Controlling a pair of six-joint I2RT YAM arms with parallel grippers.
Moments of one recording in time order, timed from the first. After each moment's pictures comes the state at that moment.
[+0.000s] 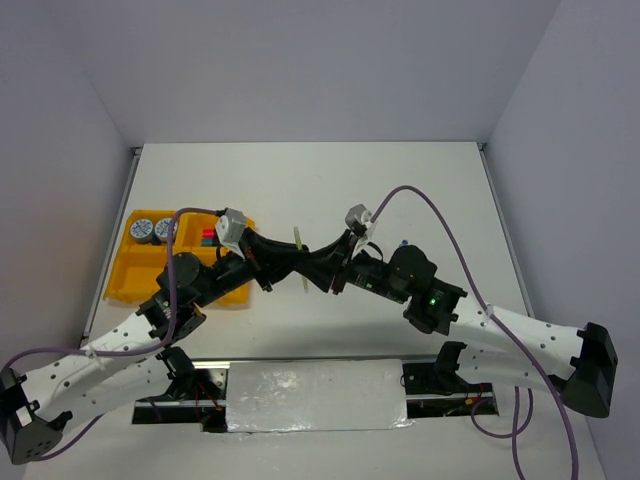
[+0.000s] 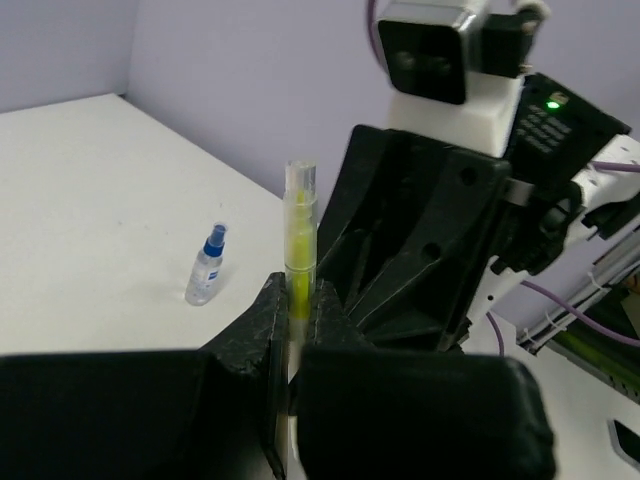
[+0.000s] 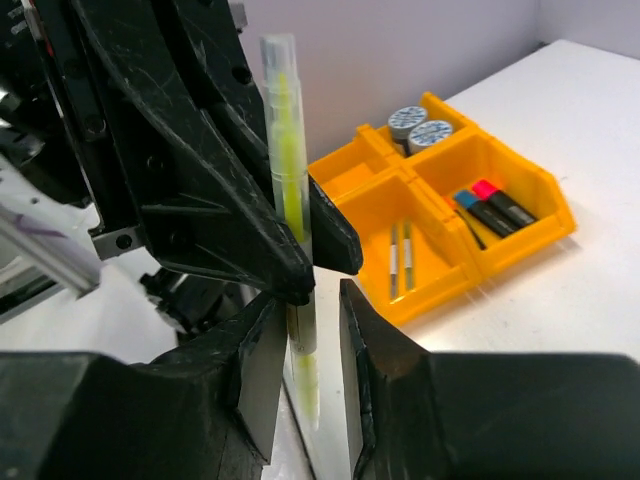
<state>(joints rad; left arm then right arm) -0.83 0.77 0.62 0.38 0.20 -0.49 1.02 0.93 0.69 0.36 -0.11 0.35</state>
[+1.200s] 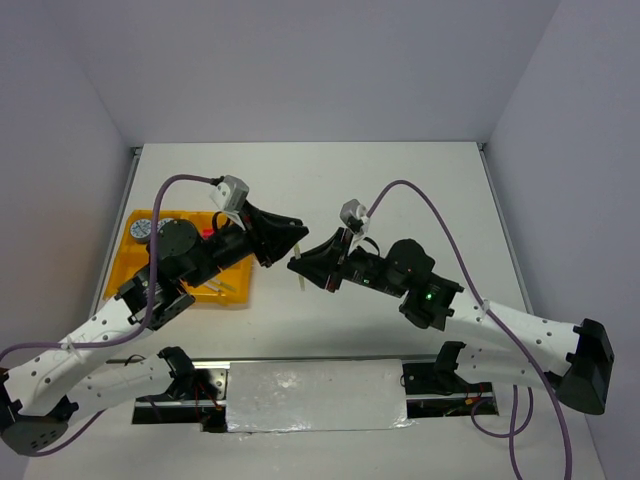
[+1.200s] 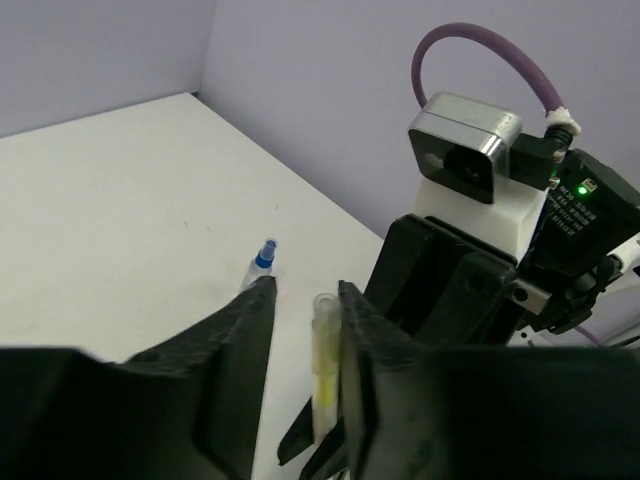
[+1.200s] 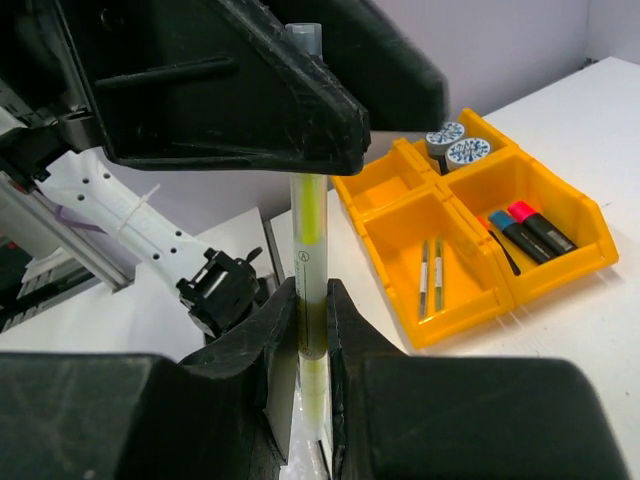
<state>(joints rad) -0.83 0.86 0.98 -0.01 0.10 -0.40 1.01 0.98 0.73 0.40 -0.21 0.38</state>
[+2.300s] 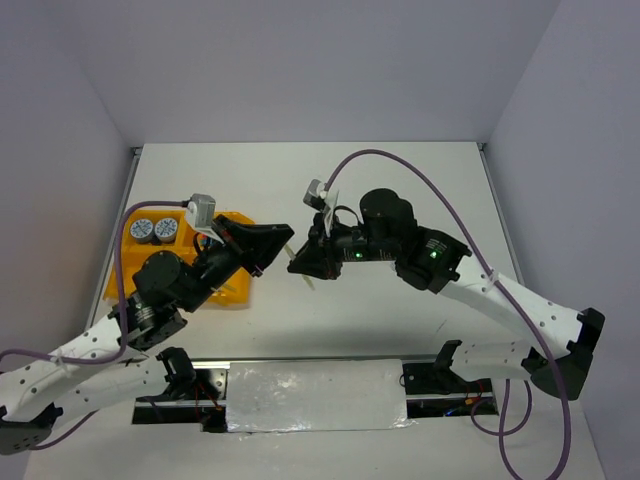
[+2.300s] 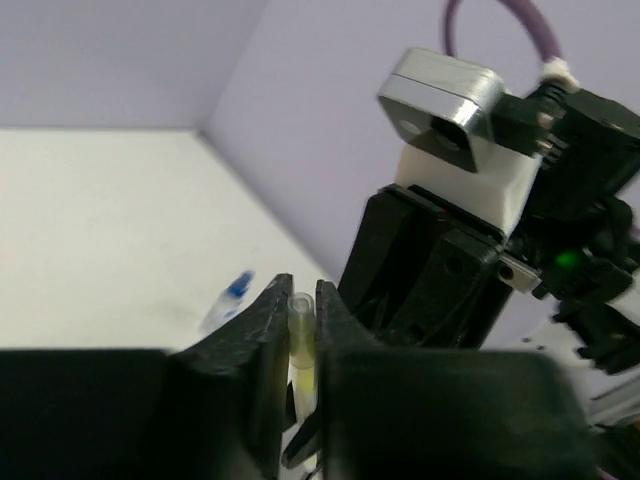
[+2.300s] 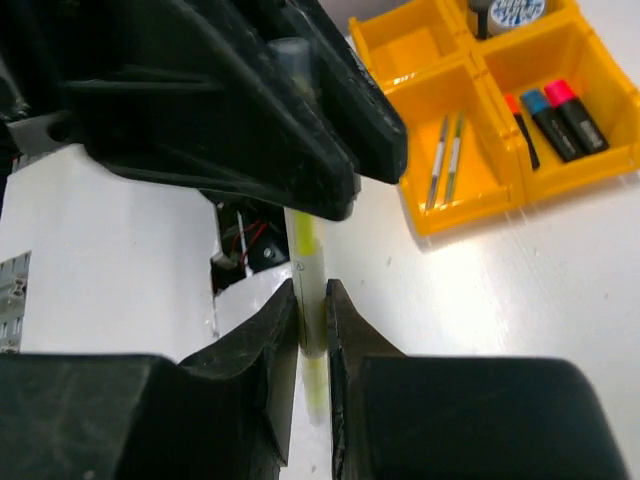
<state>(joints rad) -0.96 0.72 0.78 0.20 -0.13 -0.56 0.94 1.17 1.27 -0.40 -0.44 0.19</state>
